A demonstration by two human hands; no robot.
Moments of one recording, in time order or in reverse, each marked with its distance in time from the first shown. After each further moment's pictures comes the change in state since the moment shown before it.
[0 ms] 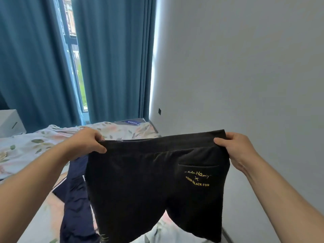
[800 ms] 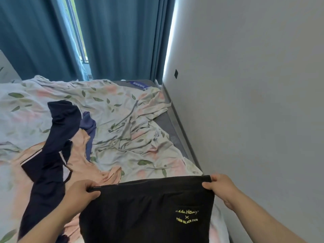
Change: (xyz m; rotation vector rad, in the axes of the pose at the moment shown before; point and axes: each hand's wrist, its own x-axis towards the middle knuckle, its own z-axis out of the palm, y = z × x) left_hand 0.139 -0.161 0.285 -0.253 -0.032 -0.536; right_hand 0.257 0.302 0.045 -0.495 -0.335 0.562
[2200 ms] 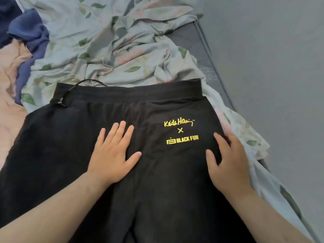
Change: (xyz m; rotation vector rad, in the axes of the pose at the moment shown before) left_hand 0.267 -0.132 0.318 0.854 0.224 0.467; right_hand 0.326 0.195 0.164 -0.529 0.412 -0.690
